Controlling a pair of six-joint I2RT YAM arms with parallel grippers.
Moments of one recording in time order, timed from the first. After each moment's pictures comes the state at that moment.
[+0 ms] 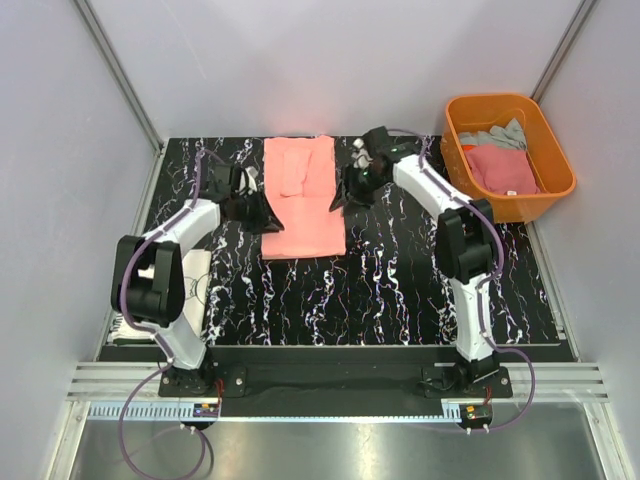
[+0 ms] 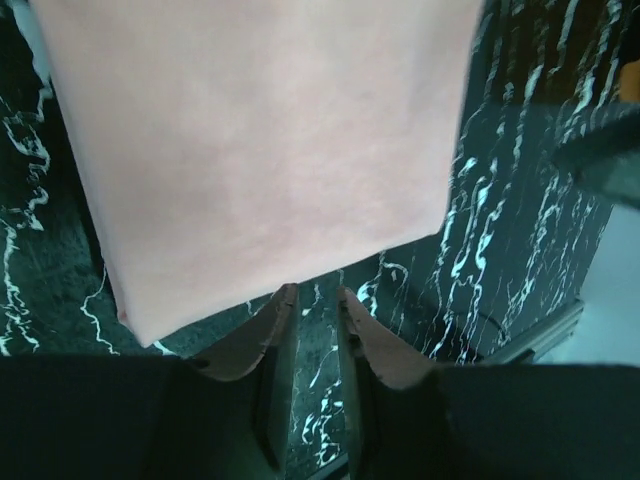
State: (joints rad) left arm -0.18 1.69 1.19 -0.44 0.47 -0.54; right arm 0.38 2.21 1.98 -0.87 -0.50 0.50
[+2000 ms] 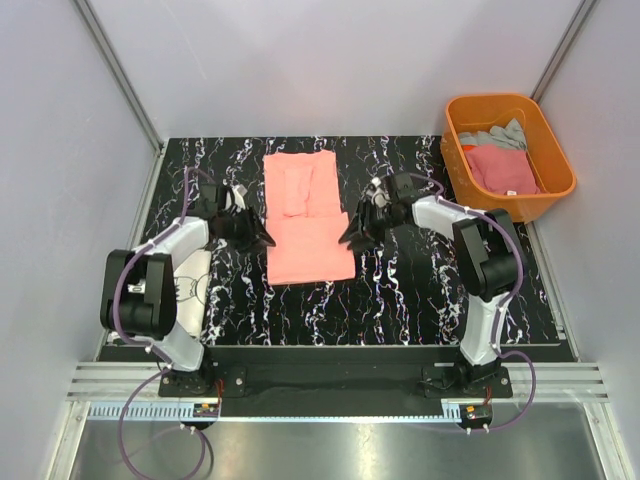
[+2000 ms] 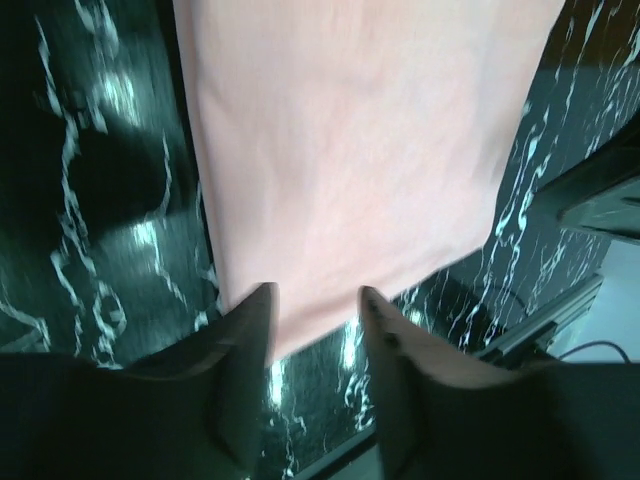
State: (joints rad) left arm -0.11 1.58 0.95 -0.39 0.54 -0.47; right arm 0.36 1.95 1.24 -0.33 -0.78 0.66
